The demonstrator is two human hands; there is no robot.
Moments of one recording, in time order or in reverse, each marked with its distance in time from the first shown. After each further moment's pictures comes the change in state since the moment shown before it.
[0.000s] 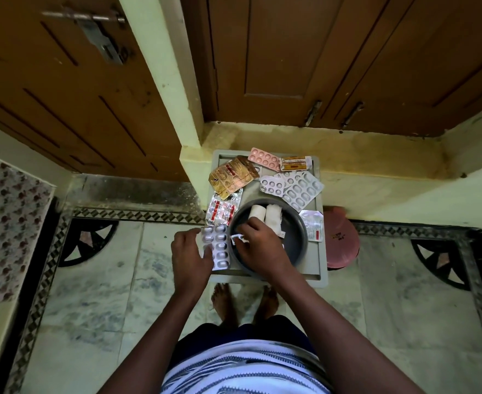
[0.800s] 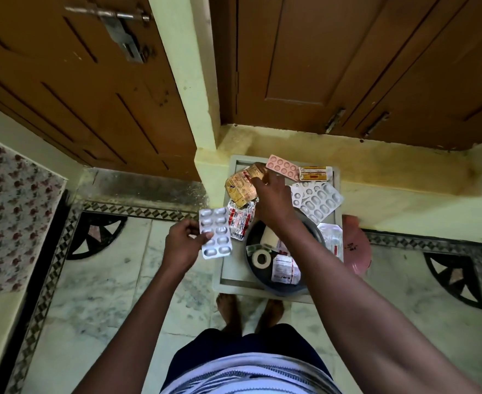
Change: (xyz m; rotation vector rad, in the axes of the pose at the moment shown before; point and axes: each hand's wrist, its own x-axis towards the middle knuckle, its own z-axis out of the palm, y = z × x) left_hand 0.070 -0.004 -0.049 -0.433 -0.148 -0.191; right_hand 0.128 0.023 0.001 -0.318 -0.109 0.151
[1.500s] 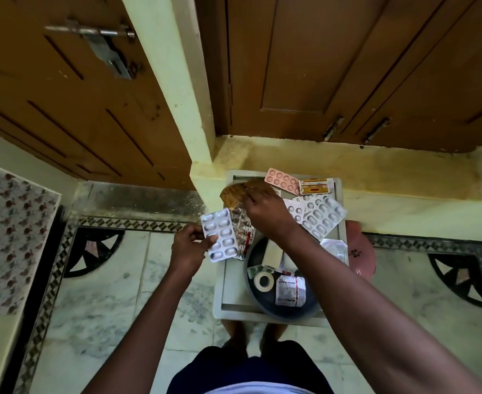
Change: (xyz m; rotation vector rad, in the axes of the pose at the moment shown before) left_hand 0.042 0.018 0.020 -0.145 -0.047 -0.087; right_hand 0.031 0.009 0.006 -0.254 0.224 -0.468
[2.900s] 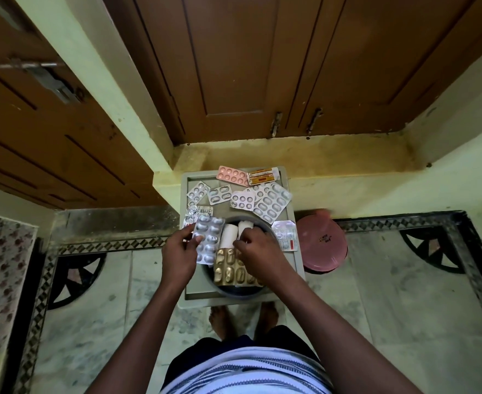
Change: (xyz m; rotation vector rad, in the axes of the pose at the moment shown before) left_hand -0.069 0.012 0.065 0.236 0.008 0.279; right_hand -0.162 -0.014 -0.043 0.214 -0.249 0.264
